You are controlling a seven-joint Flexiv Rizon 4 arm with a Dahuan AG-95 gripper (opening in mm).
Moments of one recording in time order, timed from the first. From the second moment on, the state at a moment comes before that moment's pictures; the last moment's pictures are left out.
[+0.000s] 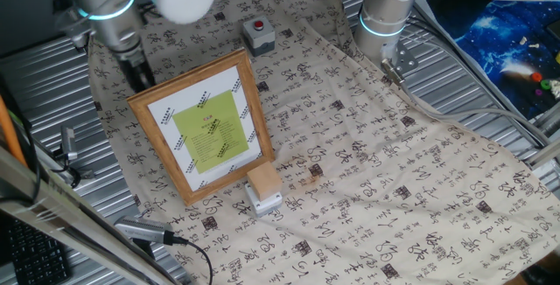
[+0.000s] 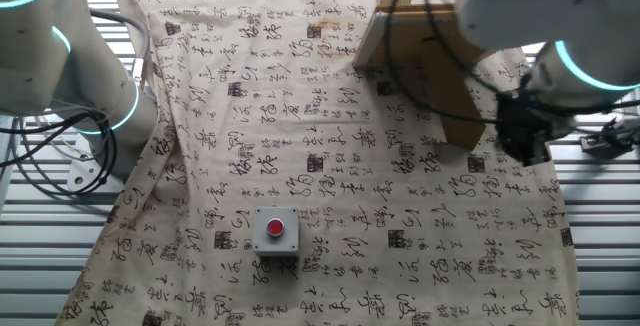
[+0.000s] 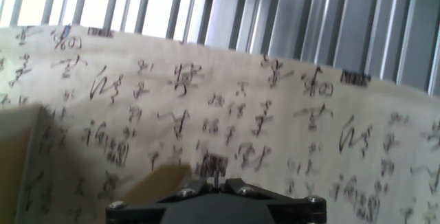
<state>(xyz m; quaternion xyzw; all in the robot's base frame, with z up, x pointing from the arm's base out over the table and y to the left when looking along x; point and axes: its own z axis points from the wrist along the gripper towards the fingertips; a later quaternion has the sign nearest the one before) 0.672 -0.058 0.123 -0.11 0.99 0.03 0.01</state>
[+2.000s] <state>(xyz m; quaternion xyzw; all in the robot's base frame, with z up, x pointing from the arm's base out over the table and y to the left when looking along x) 0.686 -0.046 0.115 -0.10 0.99 0.01 0.04</state>
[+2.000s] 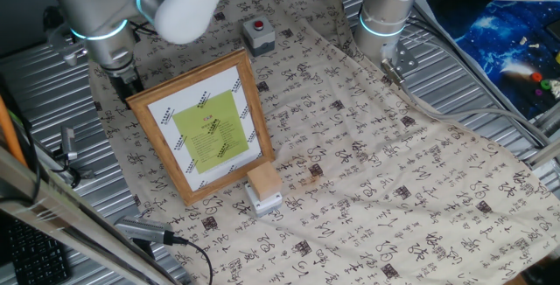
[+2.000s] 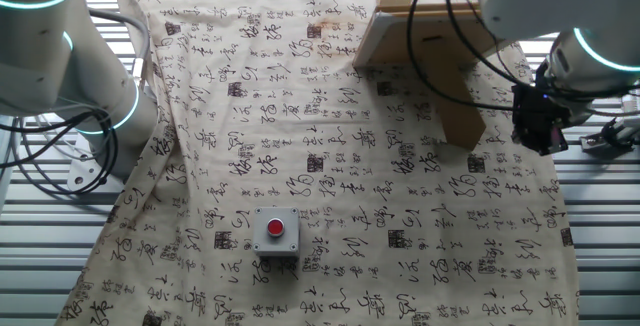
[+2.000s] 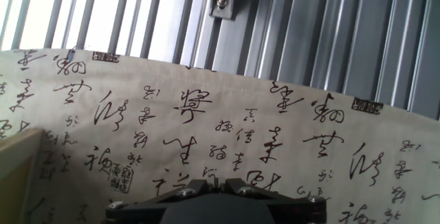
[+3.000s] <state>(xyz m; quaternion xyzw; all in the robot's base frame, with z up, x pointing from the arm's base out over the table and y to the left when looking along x) 0.728 -0.054 0.117 -0.08 1.00 0.01 0.04</state>
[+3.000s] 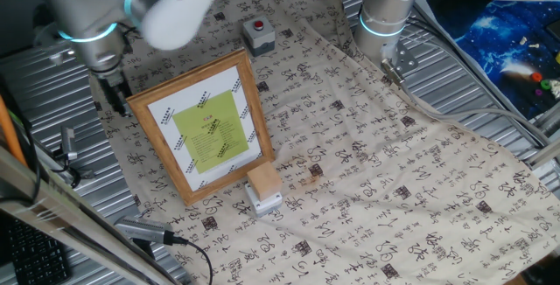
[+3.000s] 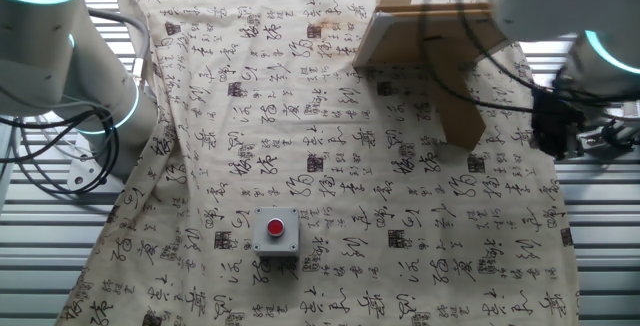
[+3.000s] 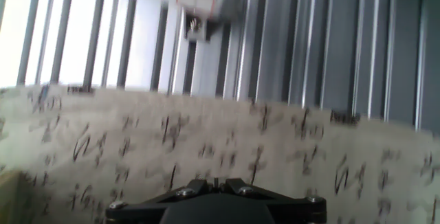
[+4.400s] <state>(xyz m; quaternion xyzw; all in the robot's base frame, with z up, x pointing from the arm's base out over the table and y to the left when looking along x) 0.775 -0.012 0.119 -0.06 1.00 0.03 0.03</state>
